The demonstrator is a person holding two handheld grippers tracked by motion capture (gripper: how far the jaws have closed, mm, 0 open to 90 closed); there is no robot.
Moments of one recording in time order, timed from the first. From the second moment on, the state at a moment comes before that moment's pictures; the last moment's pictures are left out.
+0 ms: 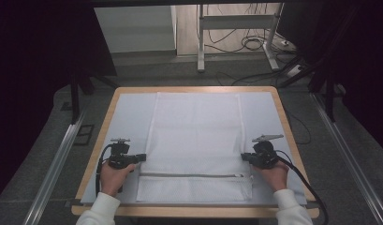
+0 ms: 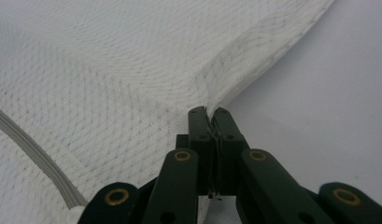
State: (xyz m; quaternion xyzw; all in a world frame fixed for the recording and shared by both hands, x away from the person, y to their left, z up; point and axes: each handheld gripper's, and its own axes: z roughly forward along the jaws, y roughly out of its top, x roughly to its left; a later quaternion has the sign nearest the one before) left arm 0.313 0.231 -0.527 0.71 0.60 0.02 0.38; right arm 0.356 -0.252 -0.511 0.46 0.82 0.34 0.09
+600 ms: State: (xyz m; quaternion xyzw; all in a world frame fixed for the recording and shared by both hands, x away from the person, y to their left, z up) left arm 0.291 0.206 -0.483 0.71 0.55 0.10 0.44; right arm 0.351 -0.275 -0.499 0.49 0.77 0.39 0.14
